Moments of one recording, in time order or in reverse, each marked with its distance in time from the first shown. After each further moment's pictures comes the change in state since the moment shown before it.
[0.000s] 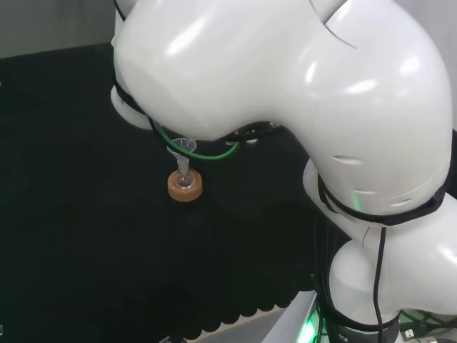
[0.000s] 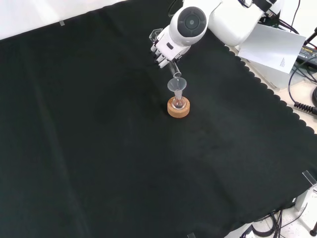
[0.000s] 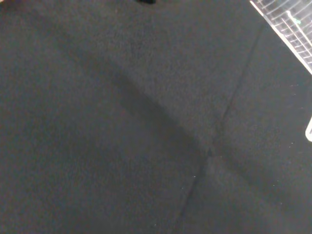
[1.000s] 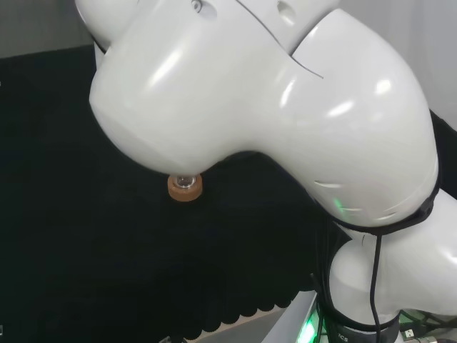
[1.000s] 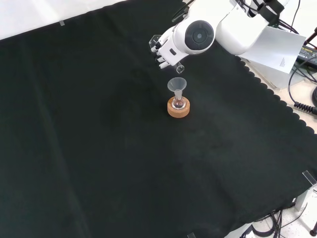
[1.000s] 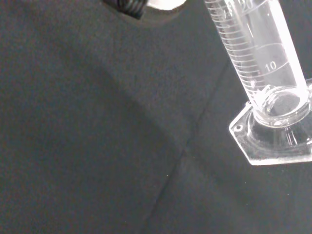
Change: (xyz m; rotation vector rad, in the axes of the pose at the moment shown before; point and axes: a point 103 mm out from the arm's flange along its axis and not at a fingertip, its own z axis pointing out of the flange) arm 0.003 0.003 -0.008 0.022 -0.111 0.020
